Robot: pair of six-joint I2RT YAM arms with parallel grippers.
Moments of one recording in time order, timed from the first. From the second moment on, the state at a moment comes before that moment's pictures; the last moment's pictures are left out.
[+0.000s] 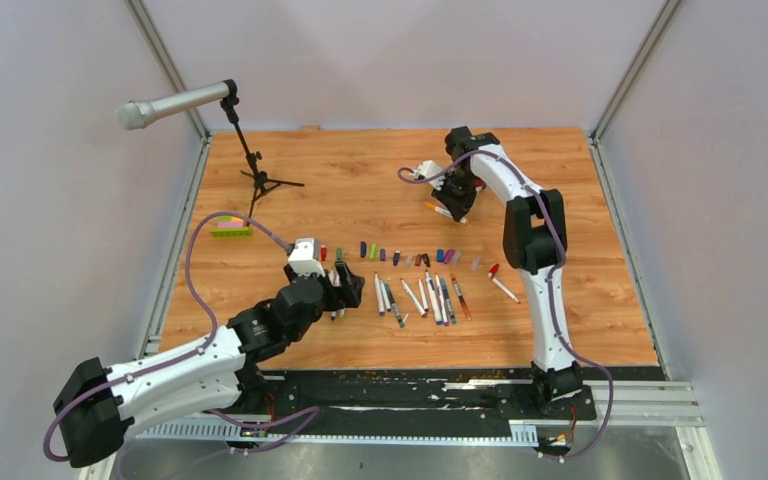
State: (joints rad) left arm -0.95 0.80 0.38 -0.03 -0.53 -0.71; right arm 0.30 2.44 2.18 -1.16 -0.20 -0.90
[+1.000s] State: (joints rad) left arm -0.71 1.44 0.50 0.81 -0.13 -1.07; right arm 0.29 2.10 1.84 -1.04 -0.55 -0.78
